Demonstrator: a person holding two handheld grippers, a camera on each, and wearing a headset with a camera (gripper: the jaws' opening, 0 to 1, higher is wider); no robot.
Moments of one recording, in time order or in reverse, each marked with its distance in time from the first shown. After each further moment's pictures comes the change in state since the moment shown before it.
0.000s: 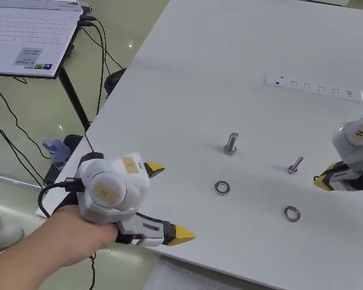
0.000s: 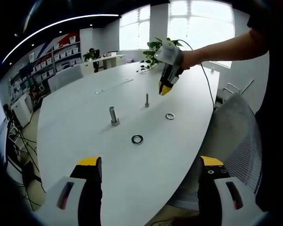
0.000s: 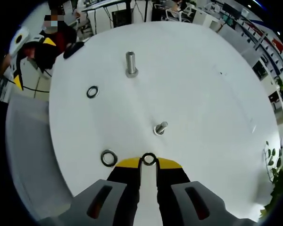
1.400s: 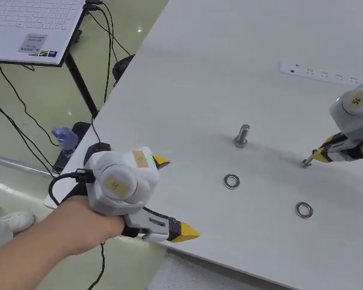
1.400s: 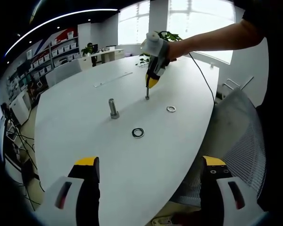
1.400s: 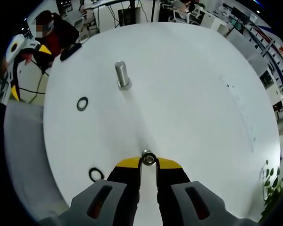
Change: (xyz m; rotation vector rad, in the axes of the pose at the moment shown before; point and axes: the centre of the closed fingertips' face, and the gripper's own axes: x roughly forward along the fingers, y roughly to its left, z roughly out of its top) left arm 0.010 0.008 -0.016 -0.003 0.056 -0.017; right arm 0.031 -0.023 0.037 -0.064 0.011 0.034
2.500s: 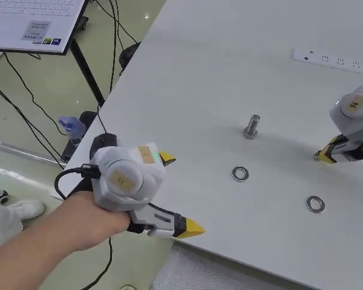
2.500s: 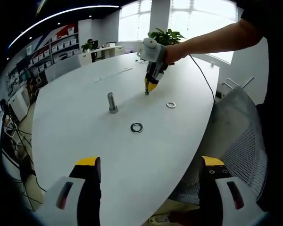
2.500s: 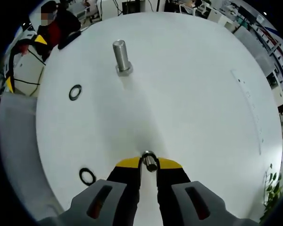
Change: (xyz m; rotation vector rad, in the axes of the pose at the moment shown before) left arm 0.004 0.000 -0.012 -0.023 0.025 -0.014; right arm 0.036 0.005 -0.010 -0.041 0.054 0.019
